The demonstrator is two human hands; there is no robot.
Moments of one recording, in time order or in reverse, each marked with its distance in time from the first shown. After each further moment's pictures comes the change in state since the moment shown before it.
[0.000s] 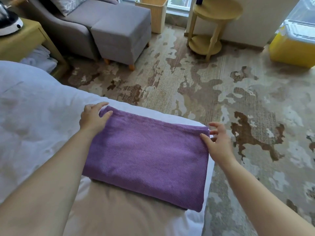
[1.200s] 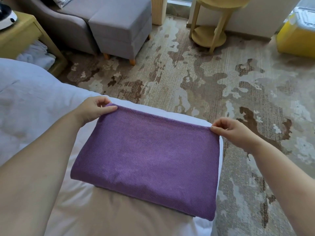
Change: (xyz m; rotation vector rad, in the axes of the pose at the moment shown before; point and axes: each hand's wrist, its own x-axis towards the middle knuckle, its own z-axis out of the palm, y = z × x) left_hand 0.042 0.006 -0.031 -0.344 -0.420 0.057; right_hand 0.053 -0.023 -0.030 -0.095 -0.452 0.009
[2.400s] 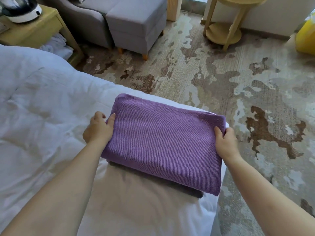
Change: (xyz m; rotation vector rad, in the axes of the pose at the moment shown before) left_hand -0.093 -0.062 0.057 0.436 0.558 -0.344; right_hand -0.033 0.018 0.096 0.125 0.486 0.235
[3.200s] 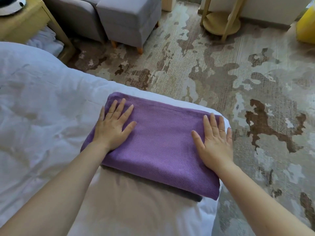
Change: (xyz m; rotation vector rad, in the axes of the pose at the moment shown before) left_hand -0.001 0.028 0.032 0.300 -0.173 0.680; right_hand -0.019 -0.003 0.018 -0.768 -0.138 -0.380
